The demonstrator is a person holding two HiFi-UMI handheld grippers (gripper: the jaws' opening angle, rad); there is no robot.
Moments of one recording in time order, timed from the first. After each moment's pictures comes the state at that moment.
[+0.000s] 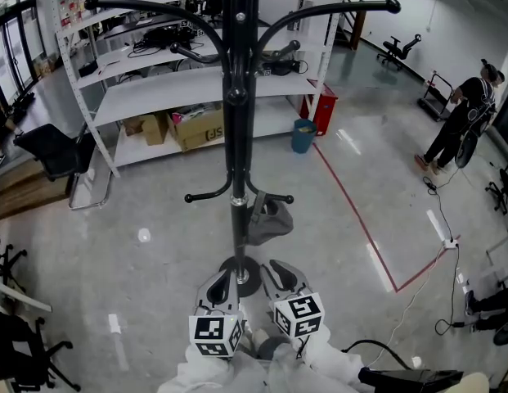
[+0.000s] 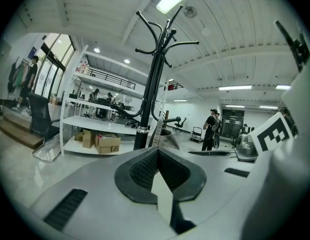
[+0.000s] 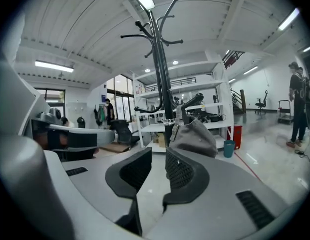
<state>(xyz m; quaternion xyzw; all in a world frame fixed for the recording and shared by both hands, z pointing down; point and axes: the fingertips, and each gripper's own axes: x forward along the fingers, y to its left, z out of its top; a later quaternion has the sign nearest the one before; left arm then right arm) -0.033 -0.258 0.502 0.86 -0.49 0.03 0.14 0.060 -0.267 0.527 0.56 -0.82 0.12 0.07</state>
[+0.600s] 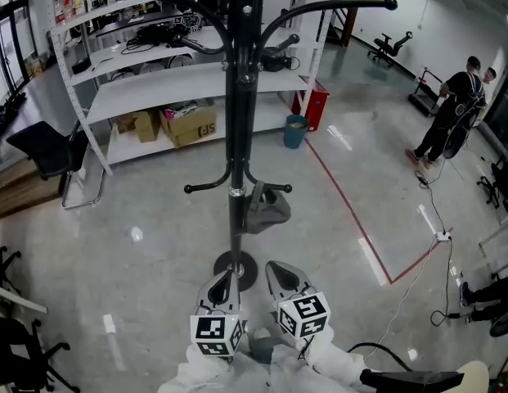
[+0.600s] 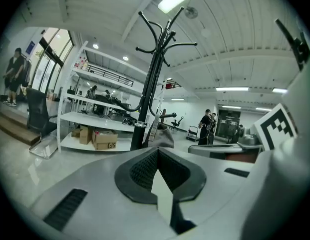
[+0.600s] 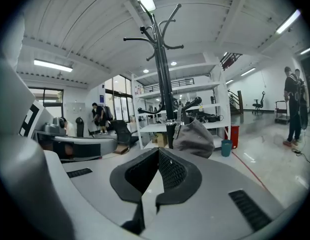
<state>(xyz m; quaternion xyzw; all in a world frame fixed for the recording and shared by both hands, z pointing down) -0.038 -0.237 0.512 0.87 -0.47 0.03 0.16 0.057 -0.240 0.519 0.57 -0.81 0.12 0.07</state>
